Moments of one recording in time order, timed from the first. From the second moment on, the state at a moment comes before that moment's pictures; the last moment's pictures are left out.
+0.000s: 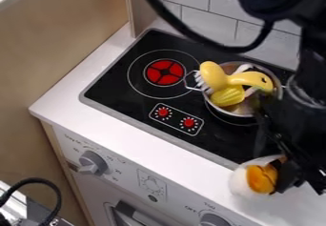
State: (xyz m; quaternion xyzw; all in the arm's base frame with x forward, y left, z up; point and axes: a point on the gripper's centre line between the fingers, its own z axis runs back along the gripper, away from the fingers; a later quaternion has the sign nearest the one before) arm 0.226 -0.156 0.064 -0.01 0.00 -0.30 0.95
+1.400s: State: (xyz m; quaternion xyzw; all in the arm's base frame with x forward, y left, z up) arm 0.236 -0.119 0.088 -0.01 0.02 -0.32 0.95
